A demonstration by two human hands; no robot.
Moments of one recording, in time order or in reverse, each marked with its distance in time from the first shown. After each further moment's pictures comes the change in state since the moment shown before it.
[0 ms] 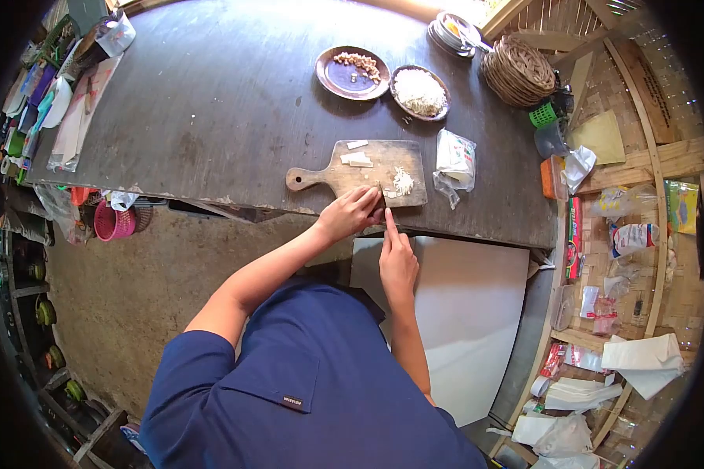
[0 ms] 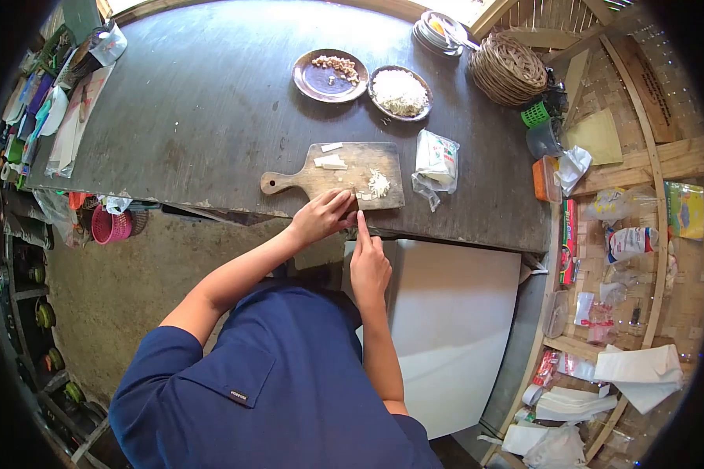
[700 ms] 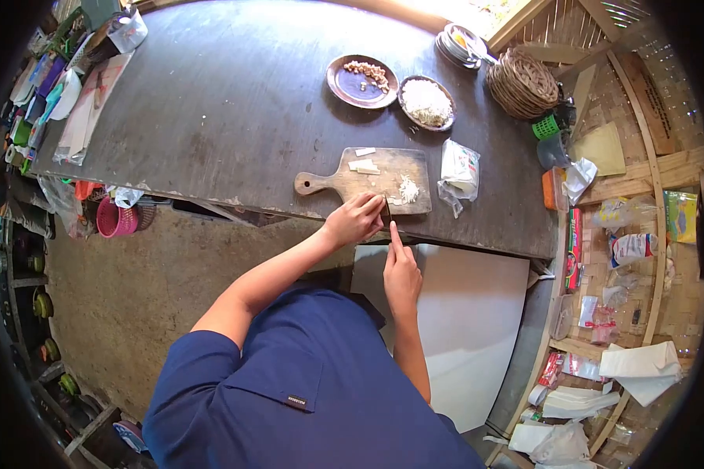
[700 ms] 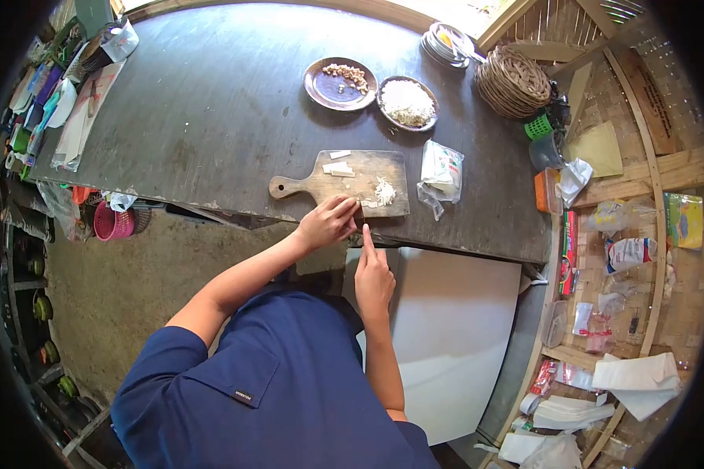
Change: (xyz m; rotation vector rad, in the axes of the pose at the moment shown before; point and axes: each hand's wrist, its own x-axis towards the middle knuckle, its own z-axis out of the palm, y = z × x) left_hand -0.003 -0.001 -0.001 -0.113 0.023 -0.030; right_hand -0.013 0.003 -0.004 0.025 -0.033 -0.005
